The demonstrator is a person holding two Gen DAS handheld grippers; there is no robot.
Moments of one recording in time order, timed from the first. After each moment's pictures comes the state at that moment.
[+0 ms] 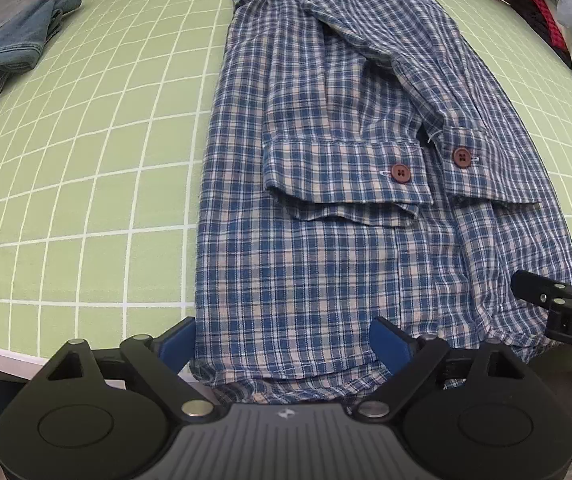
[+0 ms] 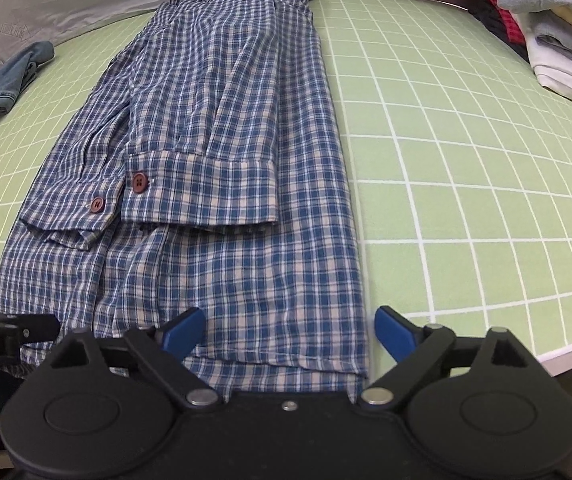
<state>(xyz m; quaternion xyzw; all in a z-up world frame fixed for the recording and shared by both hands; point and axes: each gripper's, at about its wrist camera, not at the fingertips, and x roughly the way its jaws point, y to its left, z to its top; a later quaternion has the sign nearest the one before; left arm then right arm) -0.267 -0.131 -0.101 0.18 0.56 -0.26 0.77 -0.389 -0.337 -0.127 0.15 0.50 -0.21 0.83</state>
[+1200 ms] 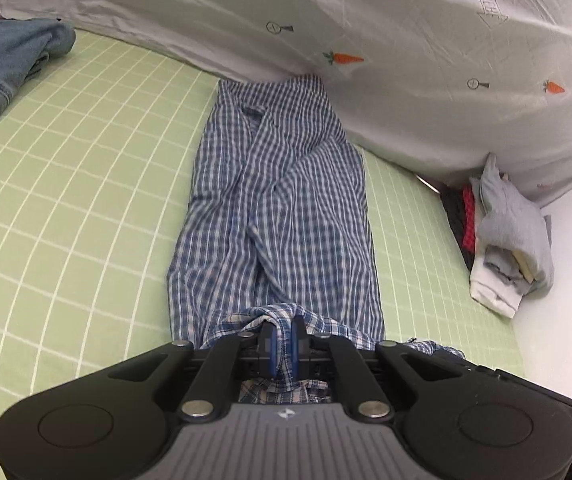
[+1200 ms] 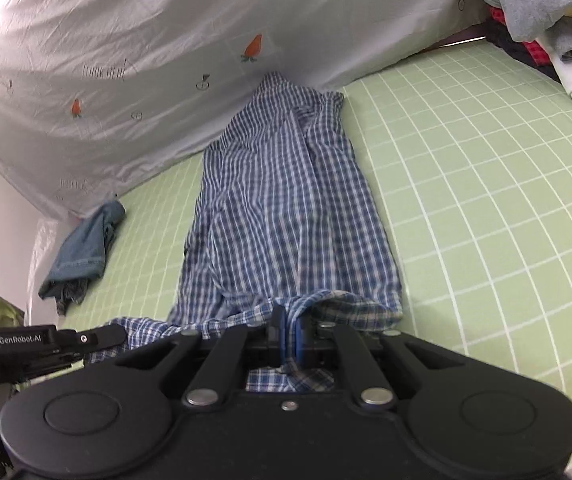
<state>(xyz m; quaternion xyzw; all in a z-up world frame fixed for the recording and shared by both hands) -0.152 -0.146 -0.012 -0.09 0.50 -0.35 0.79 -0.339 -0.420 -0.034 0.33 0.34 -0.13 0.87</state>
